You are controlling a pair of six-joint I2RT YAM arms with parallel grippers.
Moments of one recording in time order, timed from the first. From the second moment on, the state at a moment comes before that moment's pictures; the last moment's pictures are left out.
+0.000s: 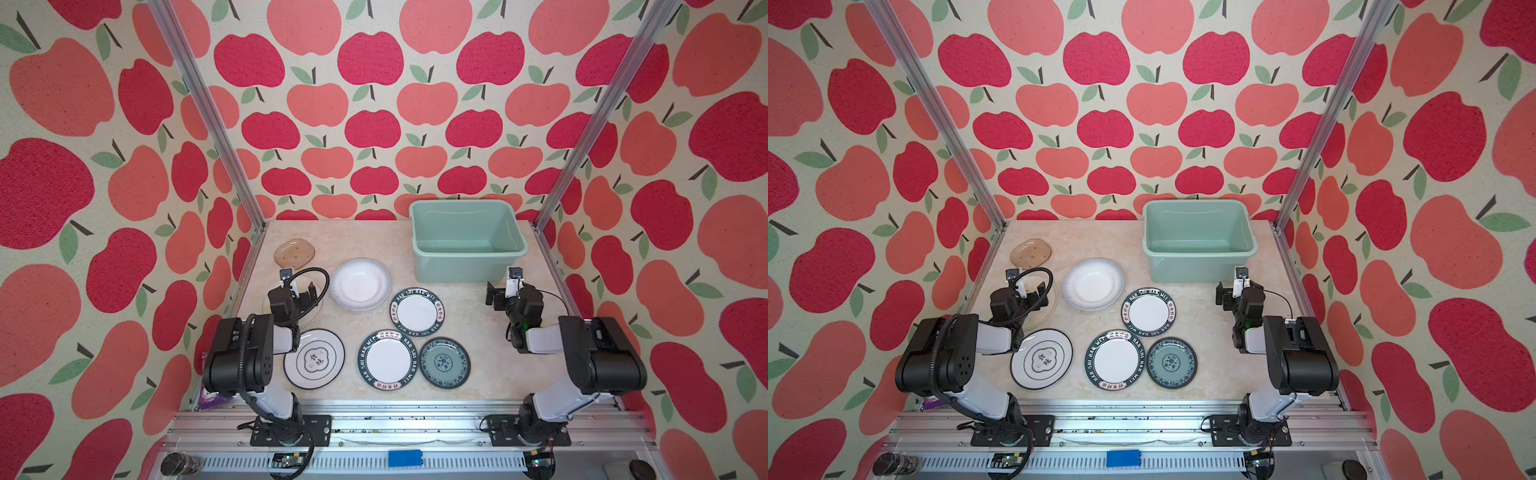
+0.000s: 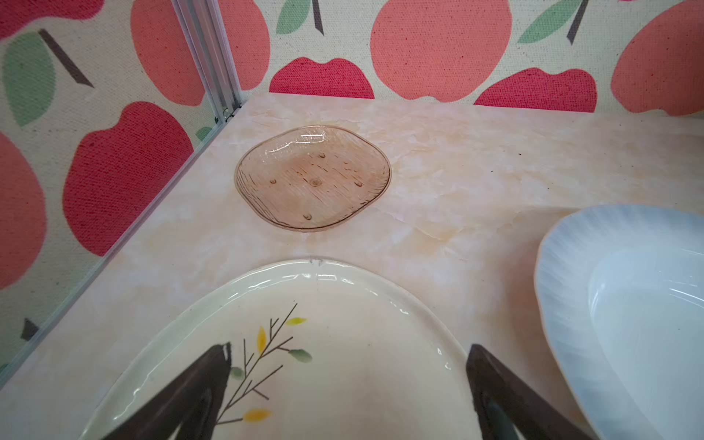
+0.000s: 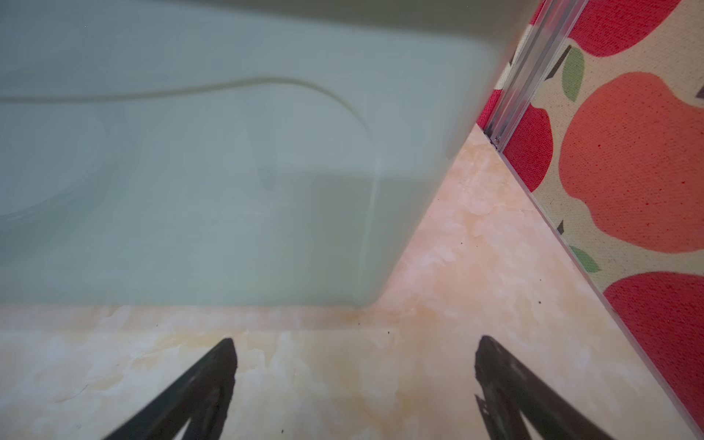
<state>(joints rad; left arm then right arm) 0.10 1.62 0.40 0.87 0.00 -0.01 0.07 1.61 0.38 0.91 0.04 -0.11</state>
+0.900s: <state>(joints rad) 0.14 1.62 0.40 0.87 0.09 -0.04 0.07 1.61 0.38 0.91 0.07 -0.11</state>
